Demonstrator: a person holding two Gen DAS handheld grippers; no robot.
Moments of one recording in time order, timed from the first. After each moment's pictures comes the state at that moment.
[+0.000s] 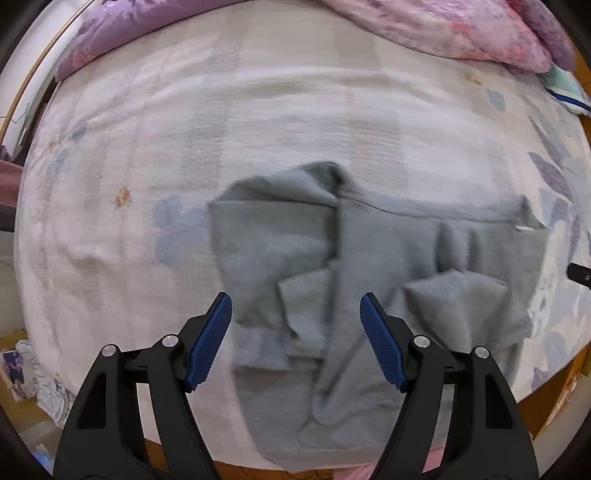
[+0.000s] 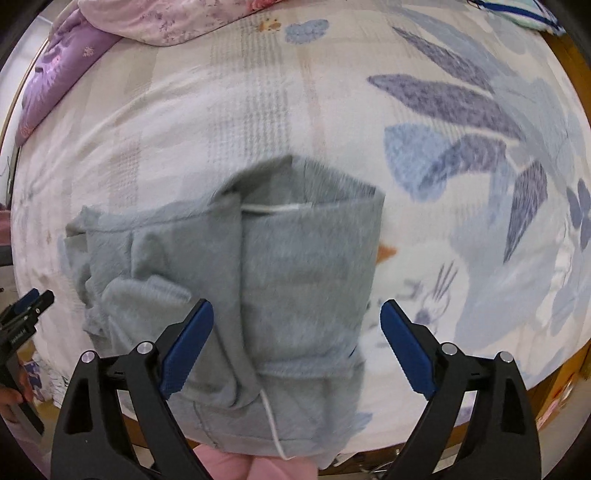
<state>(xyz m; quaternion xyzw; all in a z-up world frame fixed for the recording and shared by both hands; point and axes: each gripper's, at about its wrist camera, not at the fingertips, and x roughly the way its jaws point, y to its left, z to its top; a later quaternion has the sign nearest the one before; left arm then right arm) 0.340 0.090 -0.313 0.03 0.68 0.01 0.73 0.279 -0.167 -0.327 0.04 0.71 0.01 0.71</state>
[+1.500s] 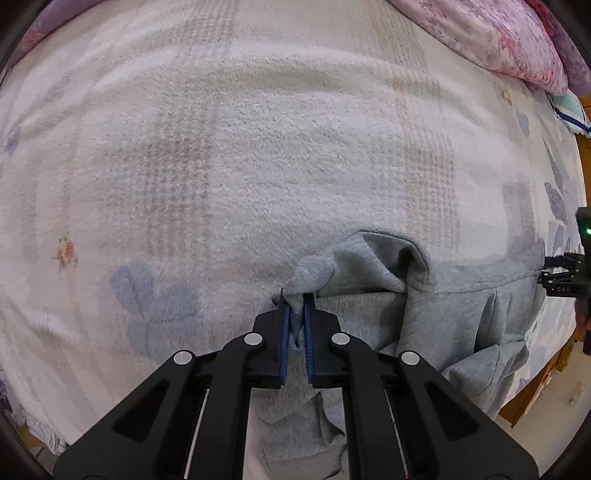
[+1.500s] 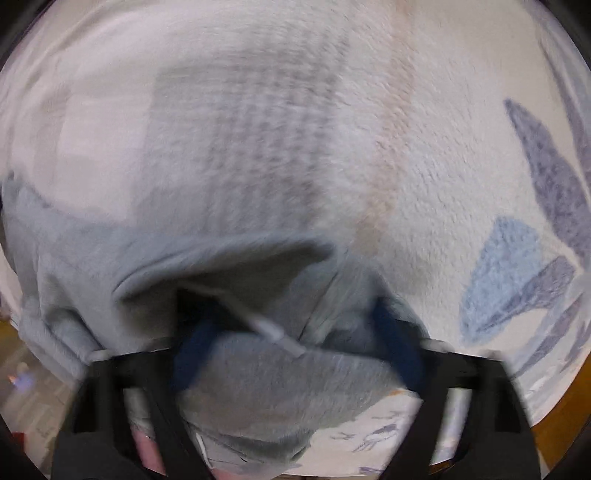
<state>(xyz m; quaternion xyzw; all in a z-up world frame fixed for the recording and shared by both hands) 0.434 0.154 -0.385 -0.03 0.71 -0.06 0.70 0.389 -0.160 -0.452 -0.10 0.79 0.09 0.60</state>
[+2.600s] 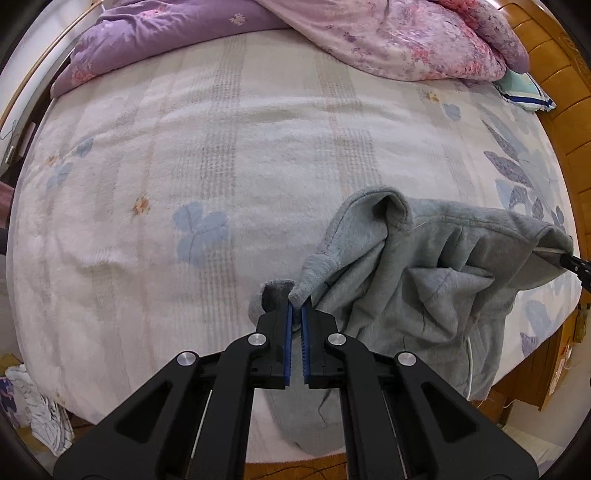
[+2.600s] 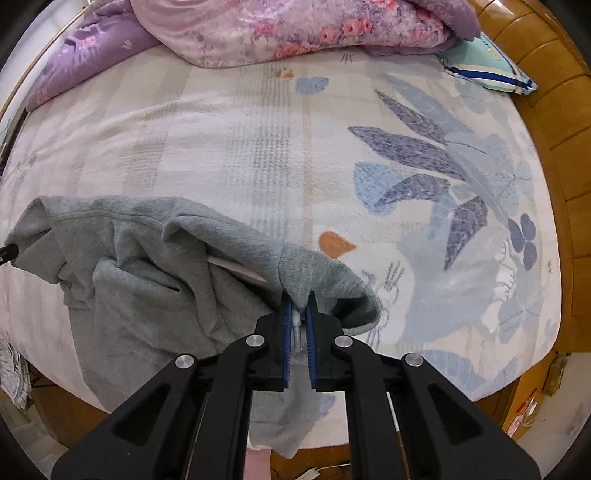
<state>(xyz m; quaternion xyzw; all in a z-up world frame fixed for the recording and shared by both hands) 0.288 0.122 -0.250 0.02 0.63 -0.06 0.77 0.236 -0.216 -0.252 -0.05 0.64 0.00 0.77</state>
